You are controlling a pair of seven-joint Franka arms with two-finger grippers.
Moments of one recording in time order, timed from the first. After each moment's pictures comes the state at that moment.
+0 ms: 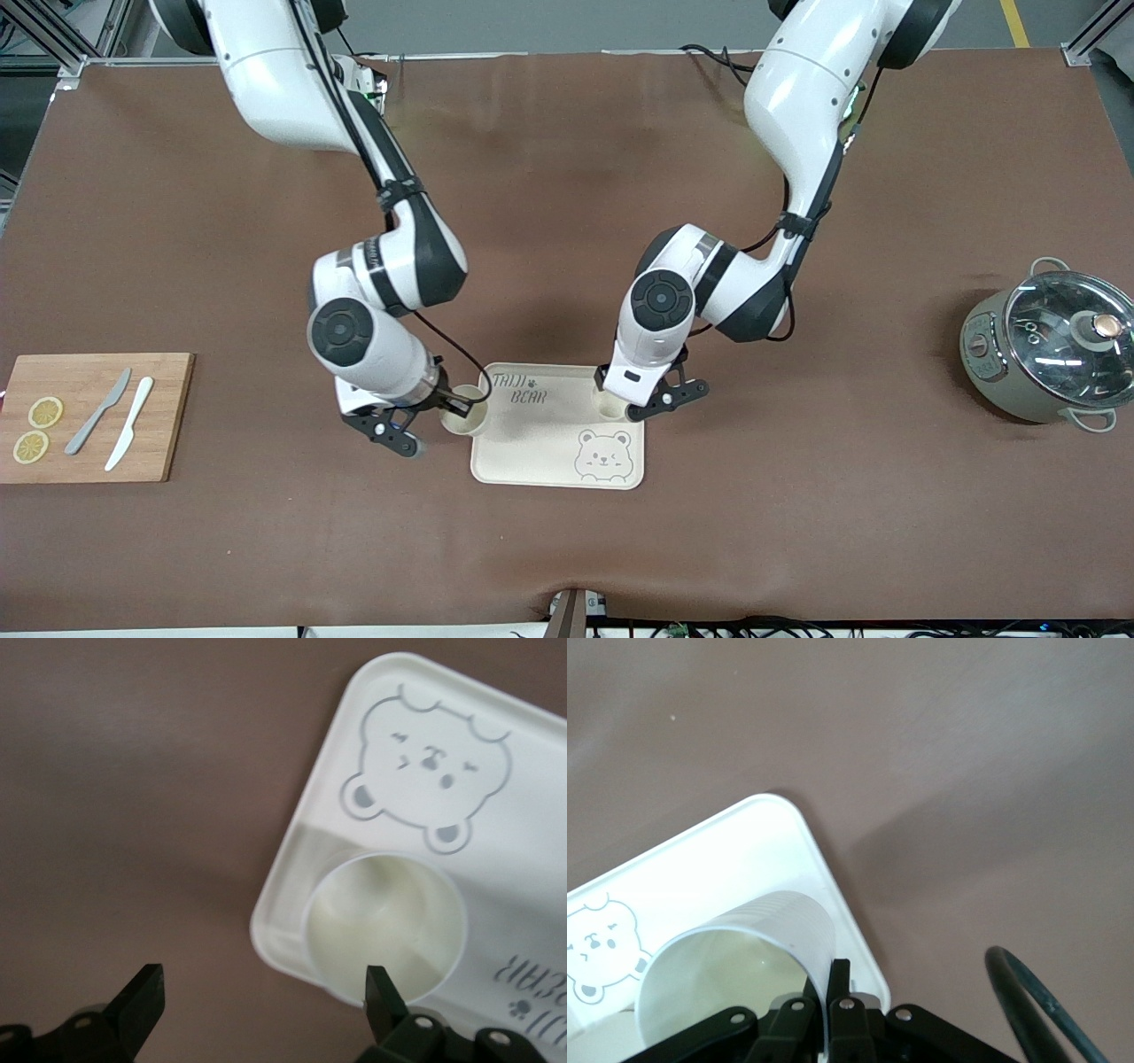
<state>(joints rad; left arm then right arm) -0.59 0.78 -0.01 -1.30 0.02 2.03 -0.94 0.61 0.78 -0.23 -1.26 0.28 2.08 0.83</state>
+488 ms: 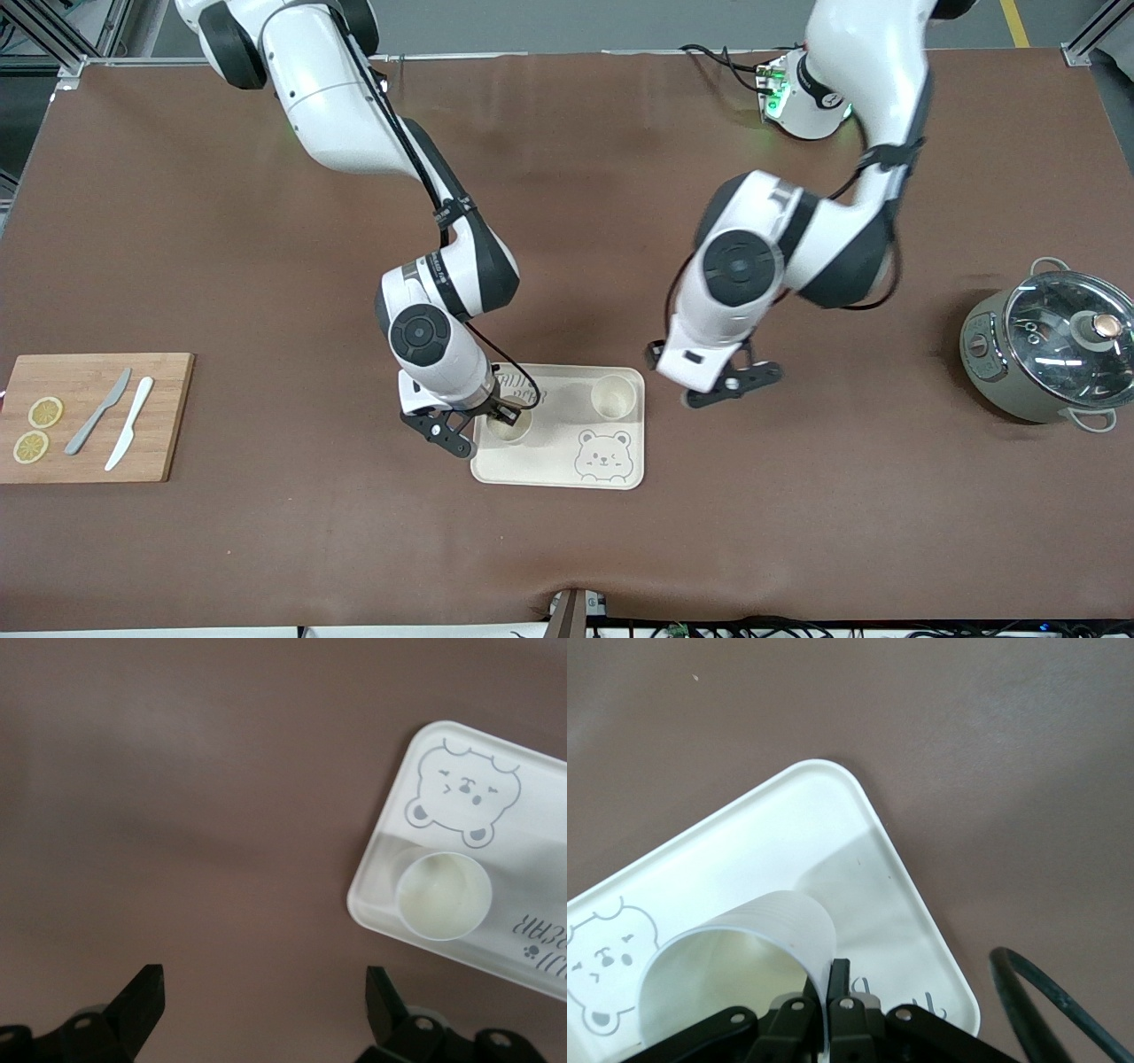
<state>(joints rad) -0.49 0.57 0.01 -1.28 0.02 1.78 -0.76 0.66 0.91 -0.23 -1.16 0.28 2.16 0.93</state>
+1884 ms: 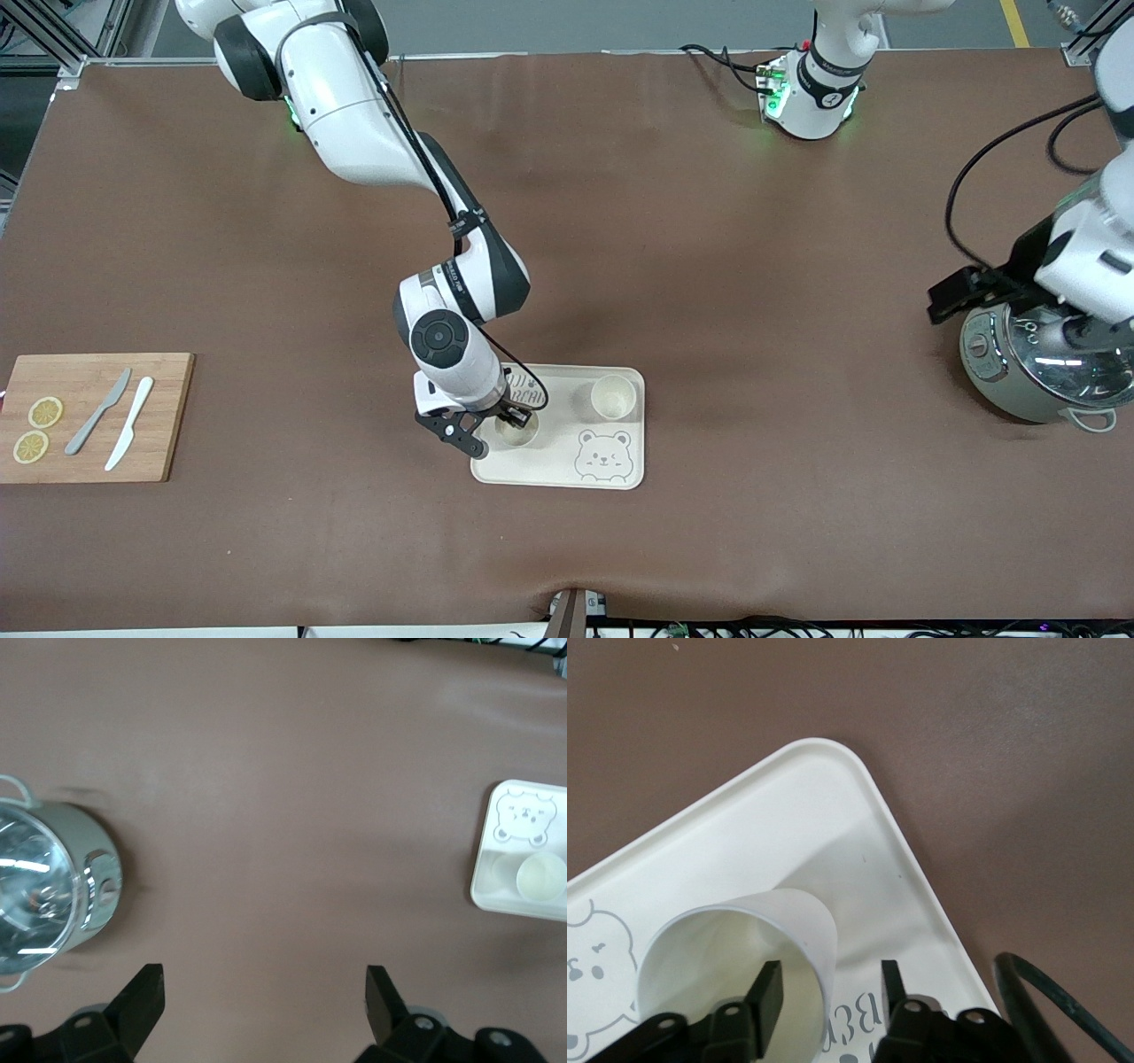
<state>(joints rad) -0.10 0.22 -0.01 -1.29 0.00 1.56 -0.20 0.68 0.96 -0.23 -1.16 0.28 2.21 0.95</state>
